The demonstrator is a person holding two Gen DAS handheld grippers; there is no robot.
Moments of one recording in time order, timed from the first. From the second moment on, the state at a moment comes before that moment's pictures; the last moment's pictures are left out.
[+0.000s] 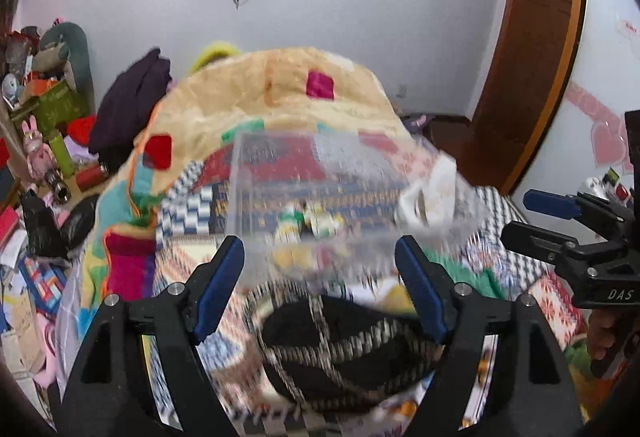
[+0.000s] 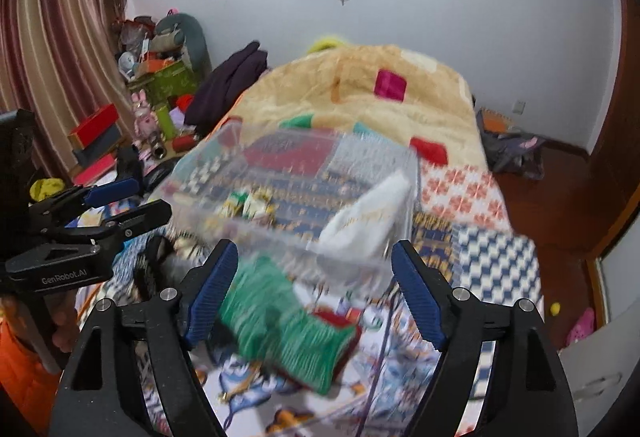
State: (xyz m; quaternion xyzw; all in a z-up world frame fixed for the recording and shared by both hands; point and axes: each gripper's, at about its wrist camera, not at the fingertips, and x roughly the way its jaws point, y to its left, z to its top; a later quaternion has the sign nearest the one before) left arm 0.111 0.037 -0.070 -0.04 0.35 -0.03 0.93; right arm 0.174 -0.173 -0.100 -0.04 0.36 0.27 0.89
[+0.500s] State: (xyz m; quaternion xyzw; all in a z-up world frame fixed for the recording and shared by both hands) left arm 0.061 0.044 -0.108 -0.07 0.39 -0.04 0.92; right arm 0.159 -0.168 -0.150 -0.03 0.43 0.30 0.85
